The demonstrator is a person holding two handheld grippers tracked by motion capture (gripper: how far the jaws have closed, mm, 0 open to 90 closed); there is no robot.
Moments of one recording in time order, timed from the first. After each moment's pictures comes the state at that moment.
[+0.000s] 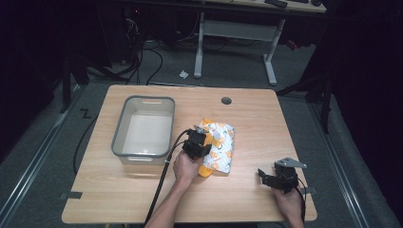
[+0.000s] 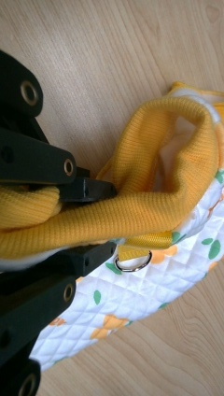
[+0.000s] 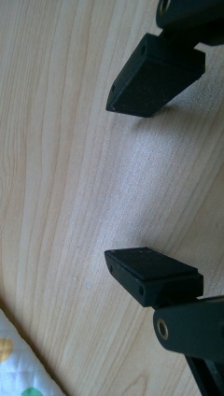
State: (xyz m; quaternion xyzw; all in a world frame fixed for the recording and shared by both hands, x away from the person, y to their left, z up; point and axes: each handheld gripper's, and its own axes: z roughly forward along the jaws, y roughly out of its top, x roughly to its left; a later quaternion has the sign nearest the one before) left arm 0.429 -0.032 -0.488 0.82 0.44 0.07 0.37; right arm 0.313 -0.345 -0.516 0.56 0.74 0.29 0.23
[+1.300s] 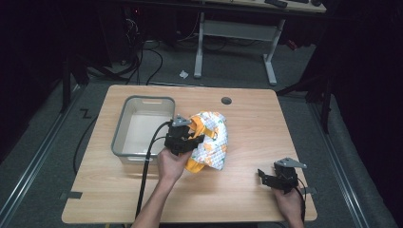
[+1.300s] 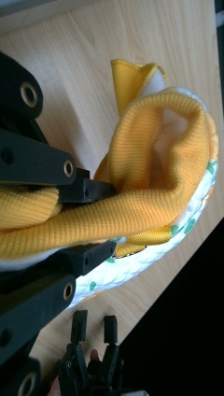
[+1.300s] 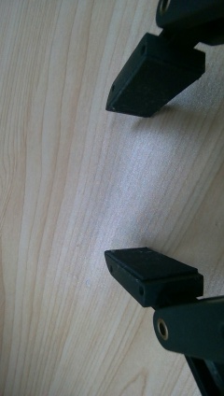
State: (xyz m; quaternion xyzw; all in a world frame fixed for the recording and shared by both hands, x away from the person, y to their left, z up) left arm 0.403 0.026 -0.405 0.78 0.41 0.05 0.47; right arm 0.312 -0.345 -0.516 0.56 0.75 0.29 0.22
